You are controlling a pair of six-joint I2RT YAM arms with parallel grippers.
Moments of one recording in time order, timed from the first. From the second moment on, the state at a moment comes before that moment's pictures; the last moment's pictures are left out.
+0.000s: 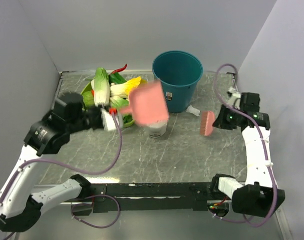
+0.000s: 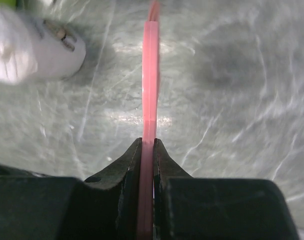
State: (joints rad) left arm -0.57 1.00 1.48 -0.85 0.26 0.91; right arm -0.24 1.08 1.13 -1.02 -0.38 0.04
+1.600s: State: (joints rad) left arm -0.54 0.84 0.66 -0.90 0.15 0.78; right arm 0.33 1.67 1.60 -0.79 -0.65 -1.19
